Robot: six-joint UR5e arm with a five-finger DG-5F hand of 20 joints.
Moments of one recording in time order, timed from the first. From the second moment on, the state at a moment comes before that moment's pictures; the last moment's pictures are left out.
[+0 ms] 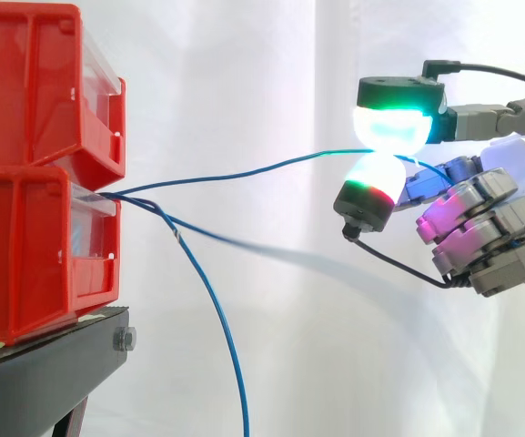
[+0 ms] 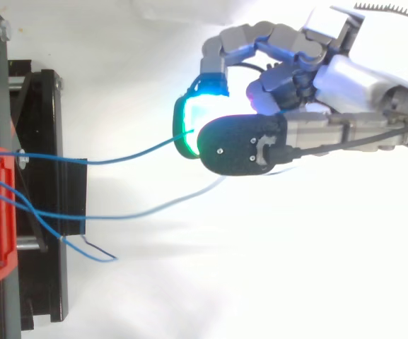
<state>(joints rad) 0.21 -2.10 -1.31 -3.08 -0.95 0.15</state>
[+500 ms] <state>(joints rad) 0.21 -2.10 -1.31 -3.03 -0.92 0.11</state>
